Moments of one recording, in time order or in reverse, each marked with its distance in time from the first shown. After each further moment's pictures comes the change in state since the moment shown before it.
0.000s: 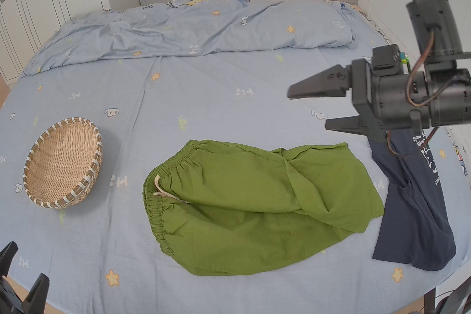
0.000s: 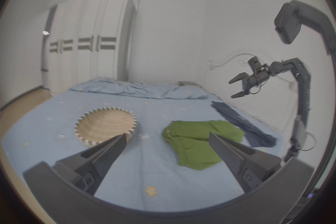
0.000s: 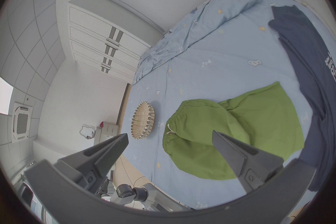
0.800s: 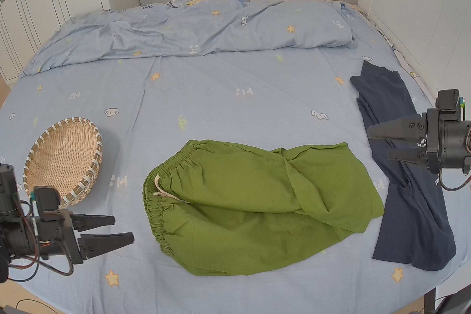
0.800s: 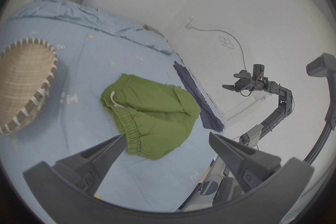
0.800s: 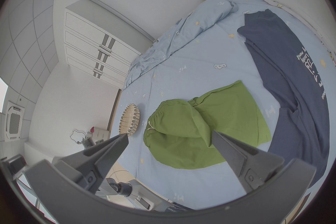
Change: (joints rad) left arm 0.009 1.099 -0.060 -0.514 -0.603 -0.057; right arm -0.226 -0.291 0.387 -0.075 0.092 -0.091
